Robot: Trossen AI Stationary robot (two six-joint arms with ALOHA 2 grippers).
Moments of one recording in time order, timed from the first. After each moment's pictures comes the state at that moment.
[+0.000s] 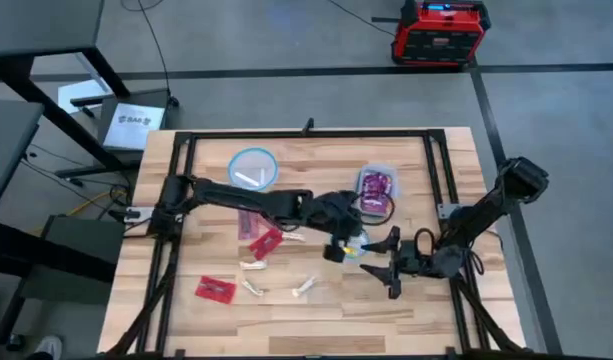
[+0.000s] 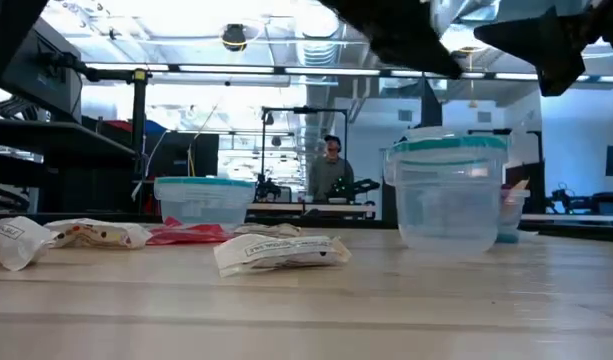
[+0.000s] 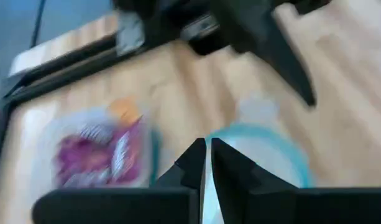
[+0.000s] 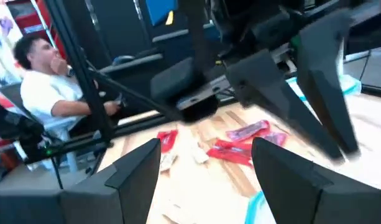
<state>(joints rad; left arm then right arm) -0.09 1.98 1.75 -0.33 -0.15 0.34 0.78 1.40 0.34 1.11 0.95 0.24</state>
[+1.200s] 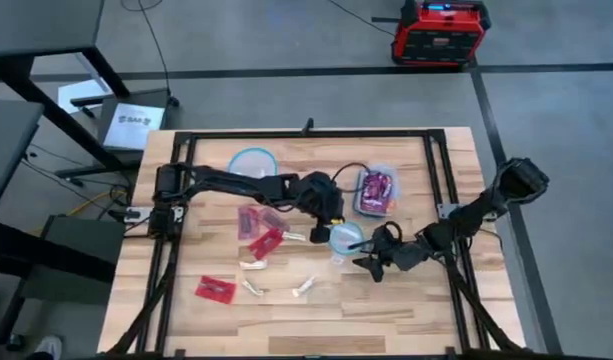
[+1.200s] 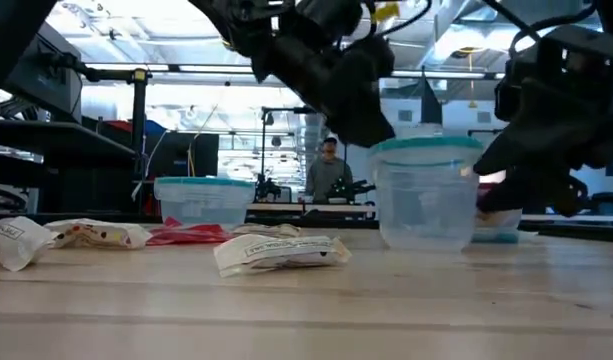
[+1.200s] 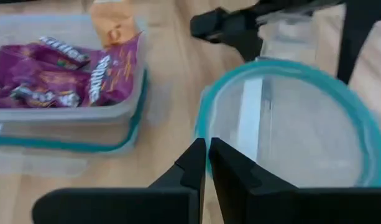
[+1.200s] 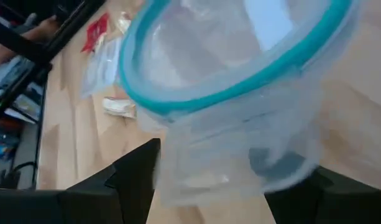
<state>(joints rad) 0.08 2.00 1.41 -0.02 0.20 0.15 0.51 1.41 0.33 0.44 0.49 1.02</state>
